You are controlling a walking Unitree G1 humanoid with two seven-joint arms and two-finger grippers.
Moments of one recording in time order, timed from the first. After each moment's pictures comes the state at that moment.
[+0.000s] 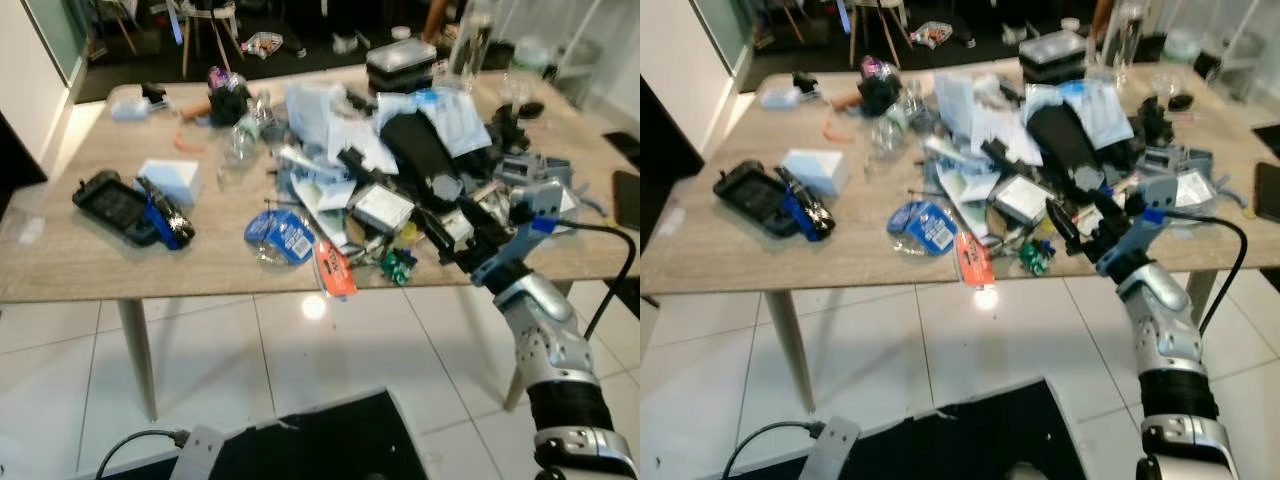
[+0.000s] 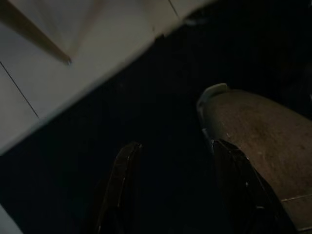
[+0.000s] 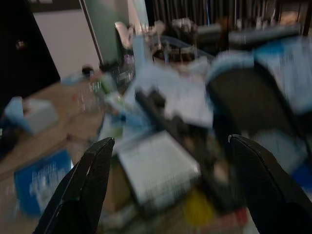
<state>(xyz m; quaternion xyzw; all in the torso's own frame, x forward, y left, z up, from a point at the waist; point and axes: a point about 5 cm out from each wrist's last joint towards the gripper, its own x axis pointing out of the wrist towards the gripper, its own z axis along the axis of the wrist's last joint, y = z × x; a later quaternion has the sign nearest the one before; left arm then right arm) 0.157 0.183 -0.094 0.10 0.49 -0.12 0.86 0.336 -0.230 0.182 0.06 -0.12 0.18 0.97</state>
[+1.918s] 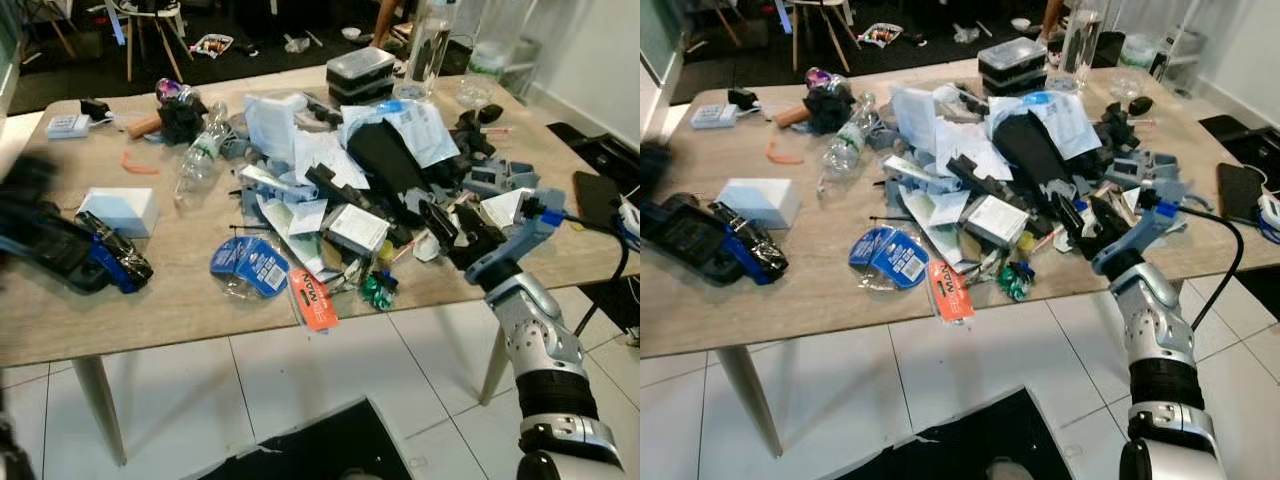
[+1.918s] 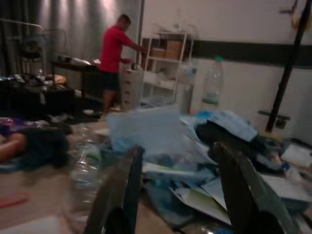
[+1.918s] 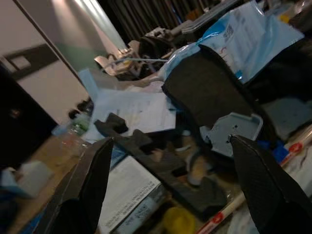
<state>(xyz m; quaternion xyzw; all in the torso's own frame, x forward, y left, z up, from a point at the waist) 0.304 0.282 0.214 -0.06 -0.19 -0.32 0.93 0.342 -0.224 0.168 0.27 -0.09 0.19 0.94</state>
